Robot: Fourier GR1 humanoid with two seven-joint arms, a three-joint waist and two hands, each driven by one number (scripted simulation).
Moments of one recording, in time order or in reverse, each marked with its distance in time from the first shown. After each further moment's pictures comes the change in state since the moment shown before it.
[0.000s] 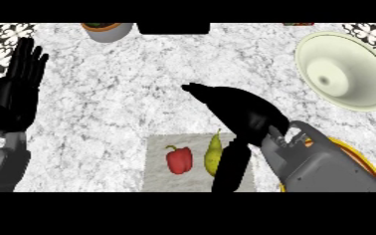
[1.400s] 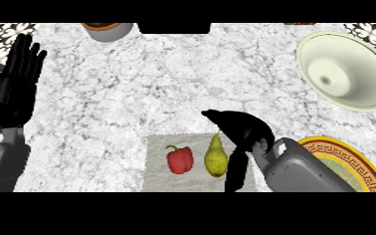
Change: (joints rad) left arm -0.027 -0.049 0.081 0.022 -0.065 -0.075 0.030; right arm 0.206 -0.003 0.103 0.180 0.177 0.072 -0.139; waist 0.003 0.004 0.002
